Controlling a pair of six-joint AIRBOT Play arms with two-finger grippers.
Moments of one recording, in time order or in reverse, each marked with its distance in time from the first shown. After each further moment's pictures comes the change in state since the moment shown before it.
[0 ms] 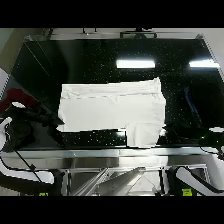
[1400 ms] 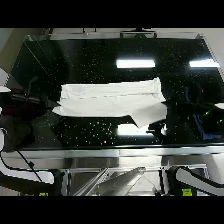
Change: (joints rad) left arm -0.021 0.000 0.335 -0.272 -0.261 -0.006; right arm 0.184 -0.105 0.405 0.353 0.113 -0.096
